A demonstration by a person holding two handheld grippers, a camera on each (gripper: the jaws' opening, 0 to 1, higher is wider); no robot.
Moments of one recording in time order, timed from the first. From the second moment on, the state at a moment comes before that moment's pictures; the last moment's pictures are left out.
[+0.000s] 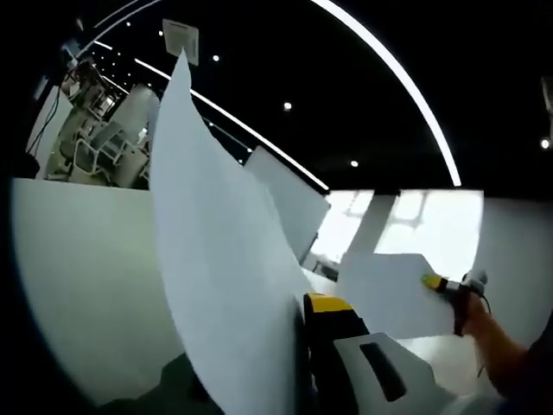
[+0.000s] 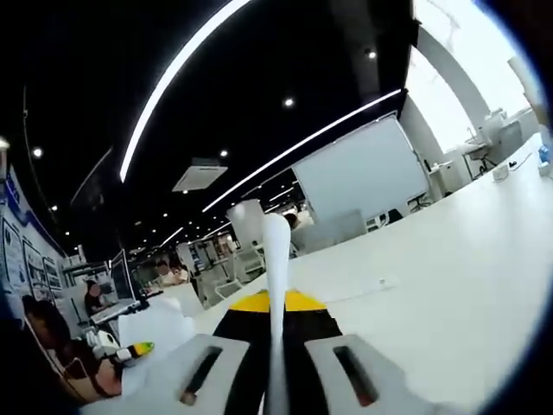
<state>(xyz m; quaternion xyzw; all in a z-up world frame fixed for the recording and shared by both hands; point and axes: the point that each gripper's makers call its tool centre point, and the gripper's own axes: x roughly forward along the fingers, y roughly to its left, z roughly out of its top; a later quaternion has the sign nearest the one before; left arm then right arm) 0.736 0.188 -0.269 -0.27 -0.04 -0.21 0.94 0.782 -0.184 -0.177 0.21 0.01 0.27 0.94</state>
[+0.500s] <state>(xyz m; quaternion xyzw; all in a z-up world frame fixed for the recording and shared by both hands) 0.736 0.186 -0.271 -0.26 -0.03 -0.22 0.94 0.769 -0.184 -0.164 0.21 -0.01 0.27 0.94</state>
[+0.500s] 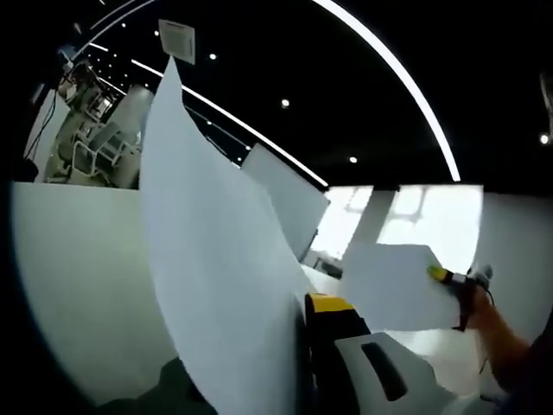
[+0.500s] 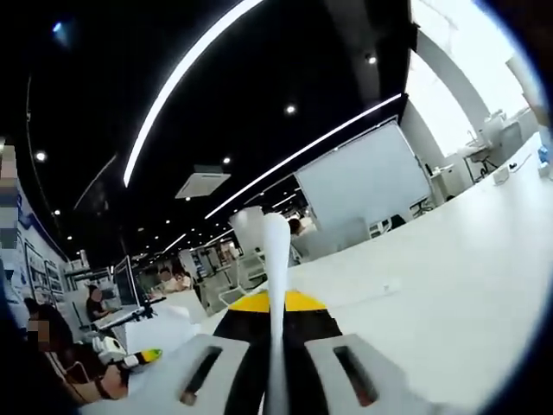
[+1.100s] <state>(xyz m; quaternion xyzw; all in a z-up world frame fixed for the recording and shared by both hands) 0.734 0.177 -0.274 -0.23 -0.02 -0.22 0.95 0.761 -0.175 -0.151 0.21 -0.02 0.29 0.93</state>
